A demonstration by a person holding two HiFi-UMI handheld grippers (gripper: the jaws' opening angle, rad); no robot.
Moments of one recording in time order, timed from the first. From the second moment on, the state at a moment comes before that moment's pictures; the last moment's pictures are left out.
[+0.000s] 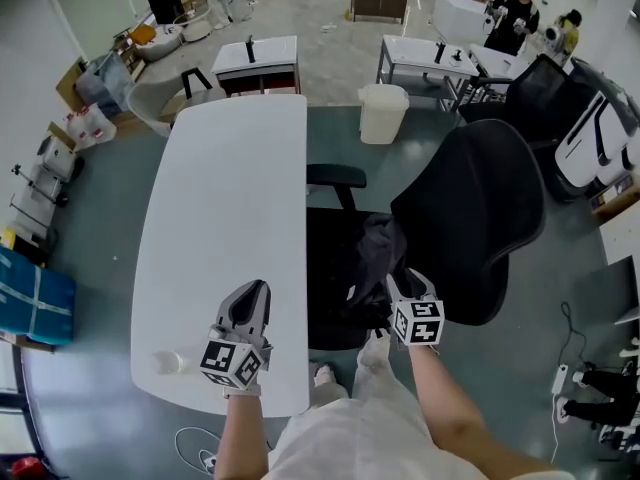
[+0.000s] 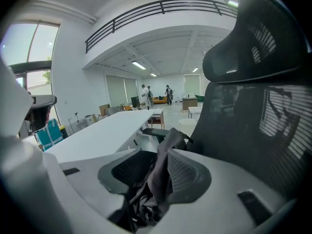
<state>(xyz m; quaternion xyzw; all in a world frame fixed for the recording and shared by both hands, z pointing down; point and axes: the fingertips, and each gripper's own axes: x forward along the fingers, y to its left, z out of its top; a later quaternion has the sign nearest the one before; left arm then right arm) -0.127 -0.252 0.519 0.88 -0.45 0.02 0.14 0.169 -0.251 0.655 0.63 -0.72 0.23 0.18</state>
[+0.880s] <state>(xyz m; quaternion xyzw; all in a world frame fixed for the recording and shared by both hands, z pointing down) -0.106 -0.260 0.545 0.88 -0.45 0.06 0.17 0.187 -0.299 0.745 0.63 -0.66 0.33 0.24</state>
